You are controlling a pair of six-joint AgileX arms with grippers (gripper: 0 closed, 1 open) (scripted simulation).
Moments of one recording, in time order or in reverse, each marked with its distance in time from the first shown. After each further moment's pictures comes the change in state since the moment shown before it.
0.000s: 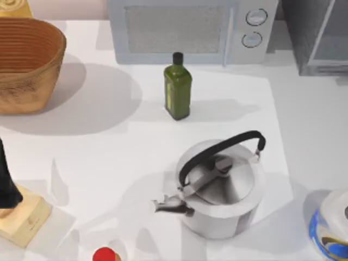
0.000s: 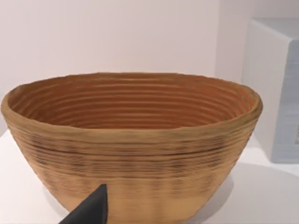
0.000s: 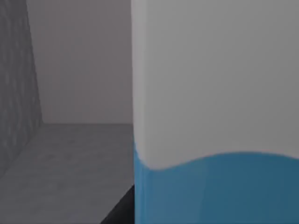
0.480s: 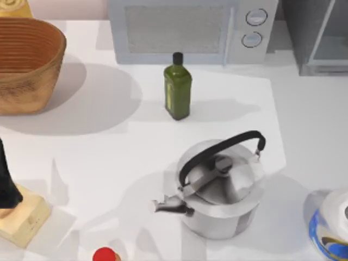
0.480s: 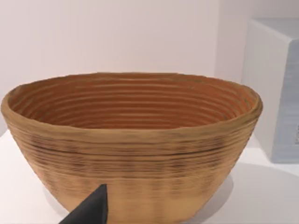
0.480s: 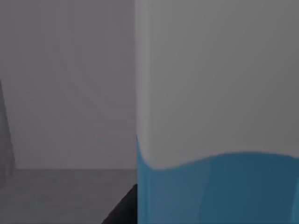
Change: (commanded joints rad) left arm 0.000 0.000 0.000 0.000 0.000 0.000; right arm 0.033 0.153 0.366 -0.212 0.033 -0.002
